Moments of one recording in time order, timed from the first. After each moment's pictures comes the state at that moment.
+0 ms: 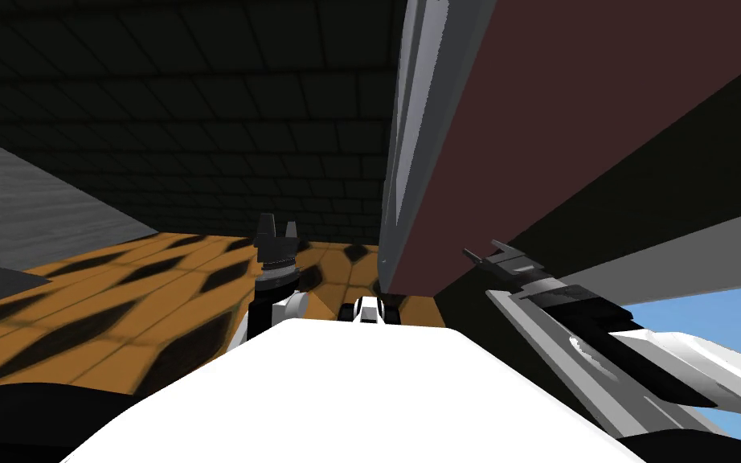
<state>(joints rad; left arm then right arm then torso) 0.52 -0.04 0.05 -2.37 -0.06 -0.55 -0.04 0.84 -0.88 -0.58 -2.14 0.44 -0.28 0.49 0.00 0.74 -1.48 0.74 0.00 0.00</state>
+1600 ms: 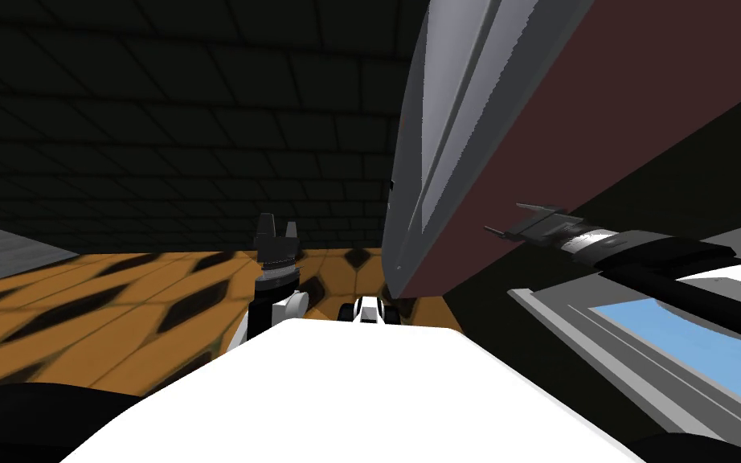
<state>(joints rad) 0.52 -0.04 0.05 -2.37 -0.06 -0.55 -0.04 1.01 -1.31 -0.93 -2.02 0.47 -0.17 0.65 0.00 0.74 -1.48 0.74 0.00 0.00</state>
